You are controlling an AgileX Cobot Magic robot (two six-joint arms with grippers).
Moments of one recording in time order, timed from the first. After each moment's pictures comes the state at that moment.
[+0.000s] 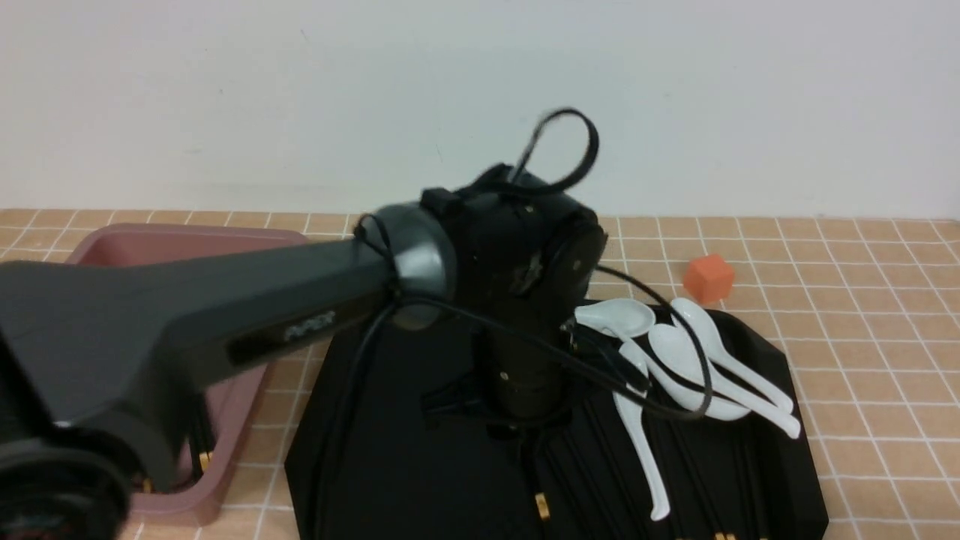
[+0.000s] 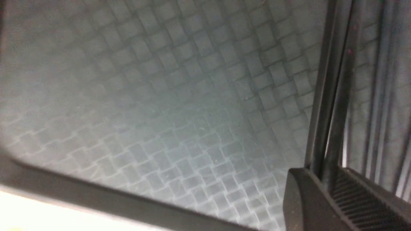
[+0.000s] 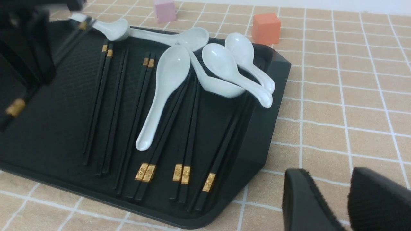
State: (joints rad) right arm 0.21 -0.01 0.02 0.02 0.37 0.06; left arm -0.78 2.04 -1.67 0.05 1.10 -1.07
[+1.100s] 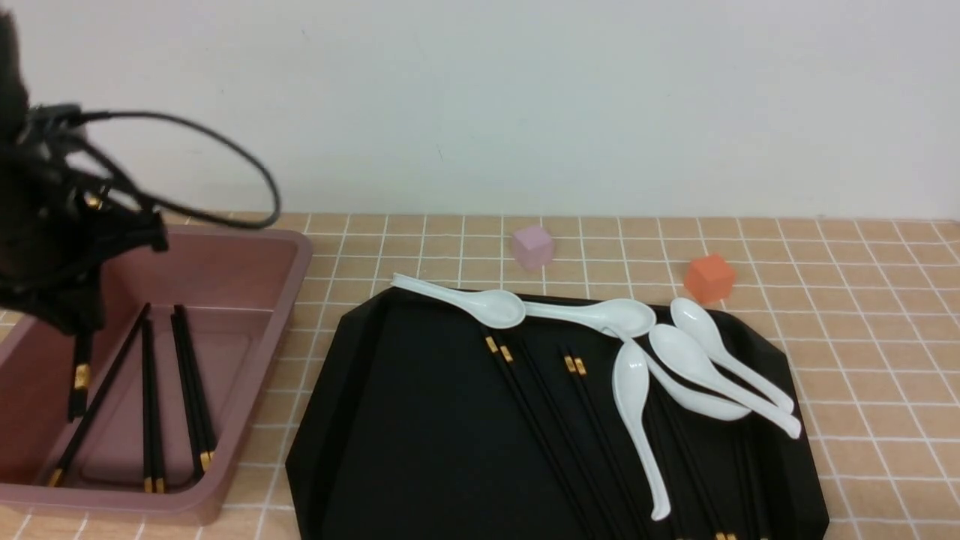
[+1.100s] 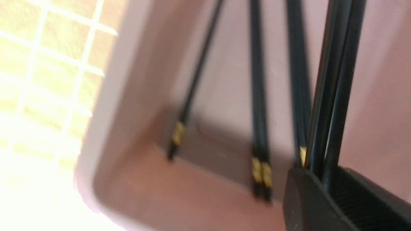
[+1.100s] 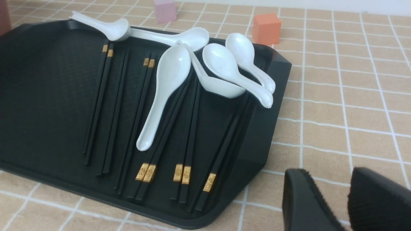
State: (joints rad) right arm 0.21 -0.01 0.02 0.02 0.37 0.06; left arm -0.02 1.61 -1.34 0.14 1.08 -0.42
